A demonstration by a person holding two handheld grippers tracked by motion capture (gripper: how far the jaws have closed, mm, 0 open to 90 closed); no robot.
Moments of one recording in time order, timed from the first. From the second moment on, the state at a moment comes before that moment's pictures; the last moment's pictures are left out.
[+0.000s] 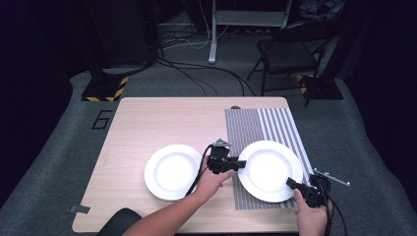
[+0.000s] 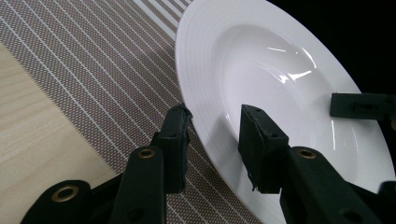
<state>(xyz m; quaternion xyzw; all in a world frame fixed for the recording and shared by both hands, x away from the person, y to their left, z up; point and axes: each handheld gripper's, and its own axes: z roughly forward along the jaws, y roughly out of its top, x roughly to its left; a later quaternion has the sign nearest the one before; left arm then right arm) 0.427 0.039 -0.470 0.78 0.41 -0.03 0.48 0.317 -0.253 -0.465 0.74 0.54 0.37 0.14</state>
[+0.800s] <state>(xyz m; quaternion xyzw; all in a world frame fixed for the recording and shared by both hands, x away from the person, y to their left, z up) 0.442 0.027 -0.470 0.77 0.42 -0.02 0.48 0.334 -0.263 -0.469 0.74 0.54 0.37 0.14</state>
